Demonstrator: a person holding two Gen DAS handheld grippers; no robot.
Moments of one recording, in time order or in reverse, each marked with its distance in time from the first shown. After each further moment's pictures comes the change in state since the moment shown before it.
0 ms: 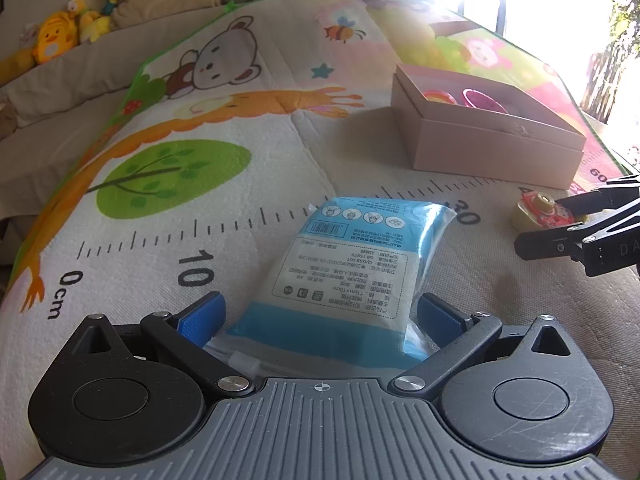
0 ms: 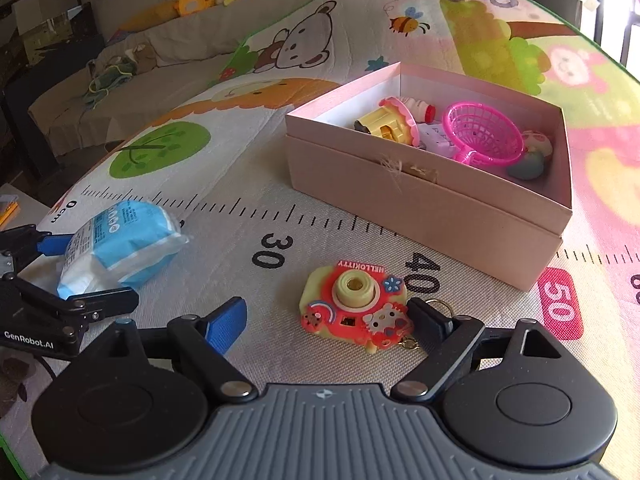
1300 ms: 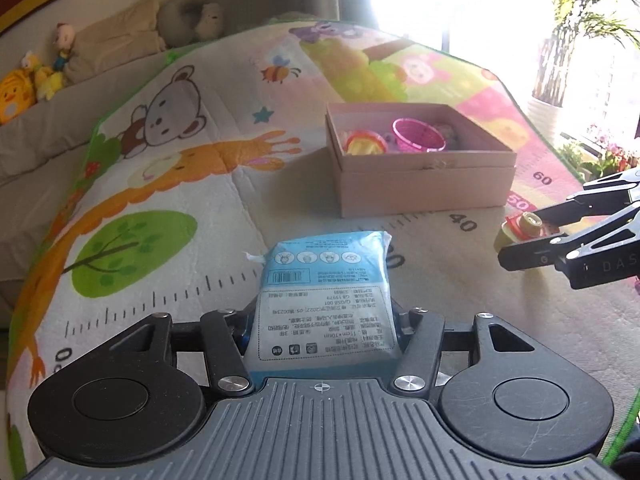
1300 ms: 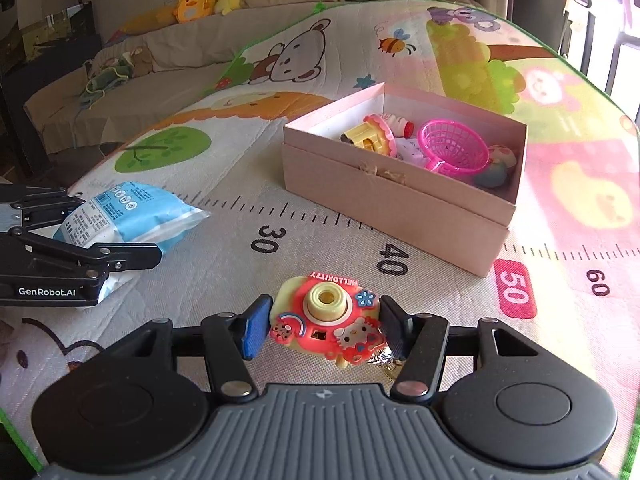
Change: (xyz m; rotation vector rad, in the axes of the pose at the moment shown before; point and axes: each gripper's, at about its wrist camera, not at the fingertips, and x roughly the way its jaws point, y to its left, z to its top) left arm -0.039 -0.037 0.033 0.157 -0.086 -0.085; right arm -0.061 -0.007 -0.007 0.013 -0.057 -0.026
